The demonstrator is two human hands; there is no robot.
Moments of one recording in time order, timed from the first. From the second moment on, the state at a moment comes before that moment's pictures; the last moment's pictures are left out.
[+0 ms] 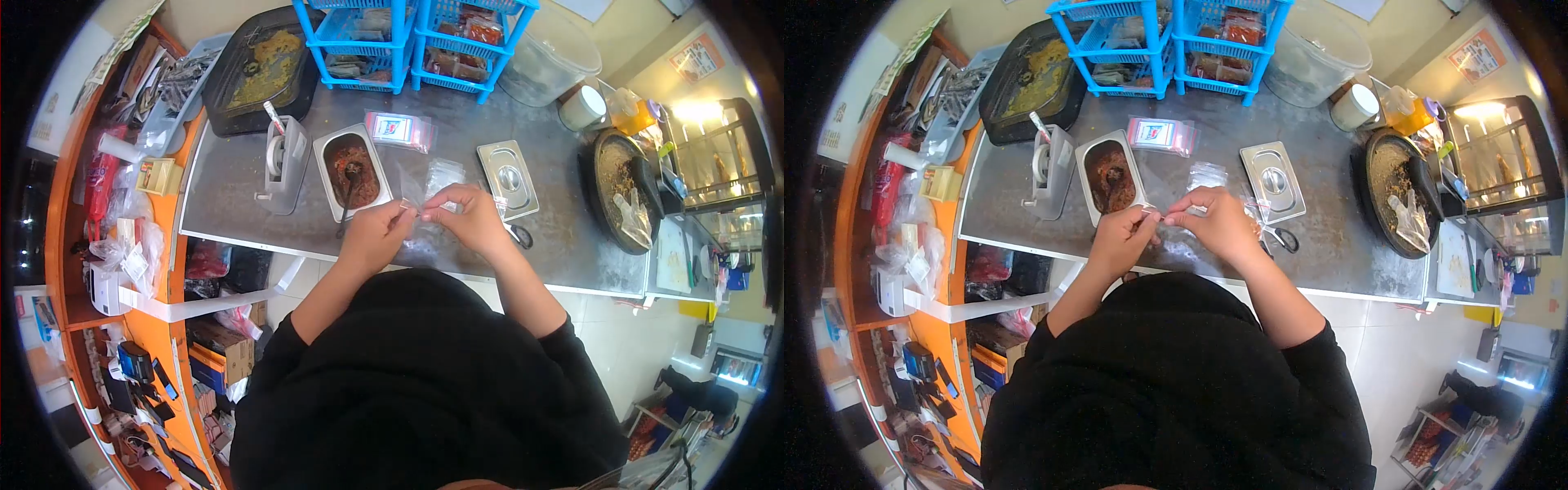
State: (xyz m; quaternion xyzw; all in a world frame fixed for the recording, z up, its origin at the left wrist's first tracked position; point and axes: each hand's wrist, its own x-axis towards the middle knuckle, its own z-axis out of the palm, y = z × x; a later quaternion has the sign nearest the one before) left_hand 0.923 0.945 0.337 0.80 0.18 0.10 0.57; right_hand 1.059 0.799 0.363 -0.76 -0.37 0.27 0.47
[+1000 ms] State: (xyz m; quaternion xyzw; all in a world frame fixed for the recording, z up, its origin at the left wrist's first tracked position) left_hand 0.861 1.051 0.391 0.74 0.03 -0.03 0.68; right_hand 1.008 0.883 0.418 -0.62 -0.69 0.14 0.34
